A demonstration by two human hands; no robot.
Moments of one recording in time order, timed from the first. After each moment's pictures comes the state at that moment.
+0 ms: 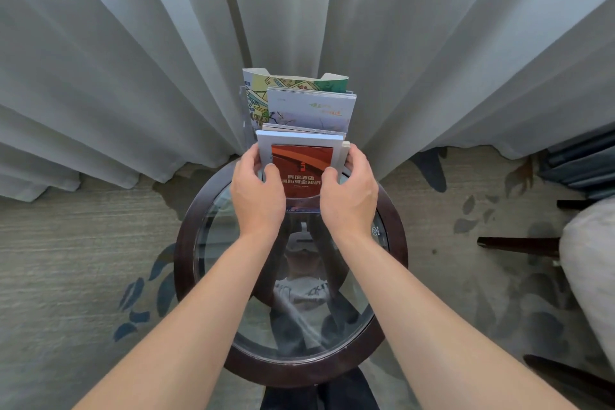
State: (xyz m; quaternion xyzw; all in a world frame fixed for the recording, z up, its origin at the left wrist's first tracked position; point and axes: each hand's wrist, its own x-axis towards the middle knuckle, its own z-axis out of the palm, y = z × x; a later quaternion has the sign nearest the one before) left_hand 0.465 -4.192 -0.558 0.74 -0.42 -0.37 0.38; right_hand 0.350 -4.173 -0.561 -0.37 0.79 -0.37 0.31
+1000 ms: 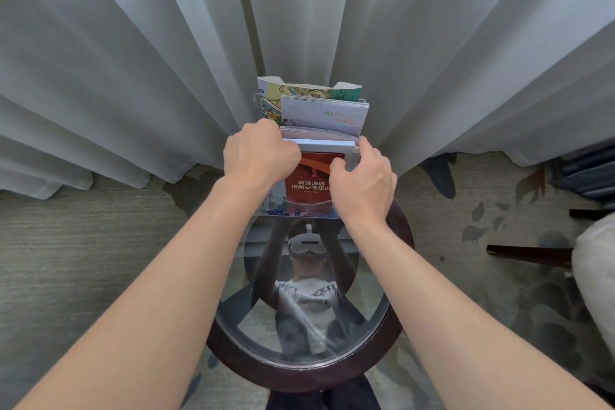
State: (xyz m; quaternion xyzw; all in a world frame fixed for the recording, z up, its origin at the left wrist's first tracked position) left_hand 0.480 -4.265 -0.501 0.72 -0.66 -0.22 0.01; right_hand 0.345 -4.198 -0.541 -0.46 0.82 -0.28 0.21
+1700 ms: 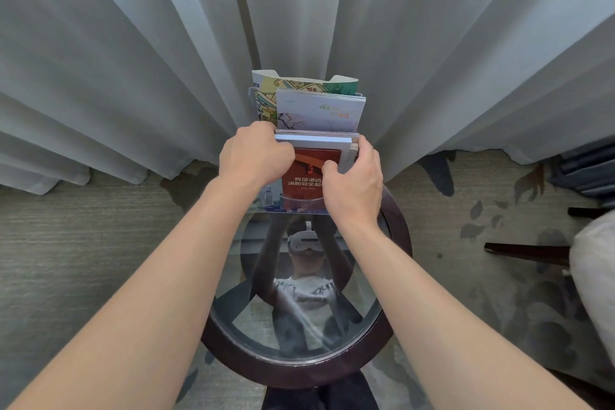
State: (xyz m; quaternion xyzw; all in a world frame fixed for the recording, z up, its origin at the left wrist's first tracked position) left_hand 0.481 -4.259 -0.508 0.71 -0.65 -0.27 0.02; right_hand 0.349 -4.191 -0.543 -0.40 0.80 -0.33 0.31
